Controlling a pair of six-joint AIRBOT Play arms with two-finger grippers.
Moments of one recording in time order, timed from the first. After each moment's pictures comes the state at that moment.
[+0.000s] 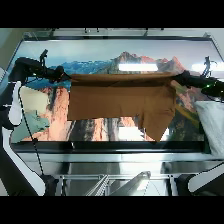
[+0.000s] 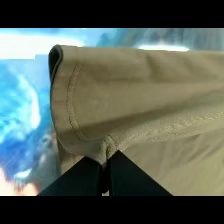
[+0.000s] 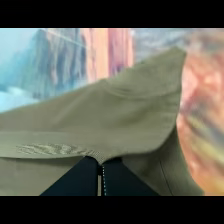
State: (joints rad) left arm 0.18 -2.16 1.99 -2.34 1.23 1.91; right arm -0.41 -1.95 1.46 -0.29 0.98 0.71
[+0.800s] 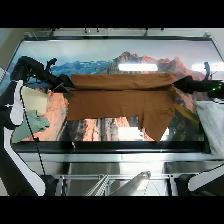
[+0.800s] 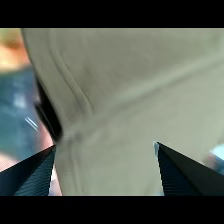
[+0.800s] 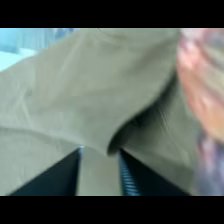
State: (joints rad) left arm 0.17 -2.16 2.03 -2.23 1.58 1.84; right arm -0.48 -1.91 1.46 -0.46 1.20 0.86
